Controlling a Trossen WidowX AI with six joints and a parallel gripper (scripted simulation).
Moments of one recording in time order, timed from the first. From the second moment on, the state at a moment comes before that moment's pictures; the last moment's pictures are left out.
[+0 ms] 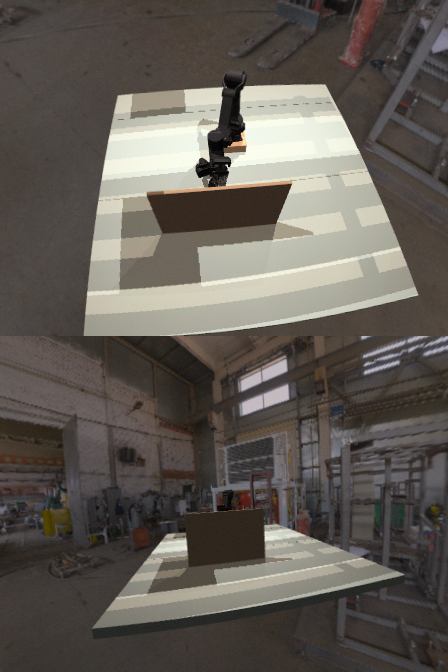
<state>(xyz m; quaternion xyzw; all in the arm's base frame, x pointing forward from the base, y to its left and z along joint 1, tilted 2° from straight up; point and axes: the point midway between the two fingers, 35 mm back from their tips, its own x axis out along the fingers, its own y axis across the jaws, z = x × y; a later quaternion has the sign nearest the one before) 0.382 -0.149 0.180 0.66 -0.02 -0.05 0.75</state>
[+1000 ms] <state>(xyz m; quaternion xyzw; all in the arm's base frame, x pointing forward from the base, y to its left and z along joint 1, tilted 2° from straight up) 0.383 -0.152 0.174 0.65 -0.03 -0.05 0.75</state>
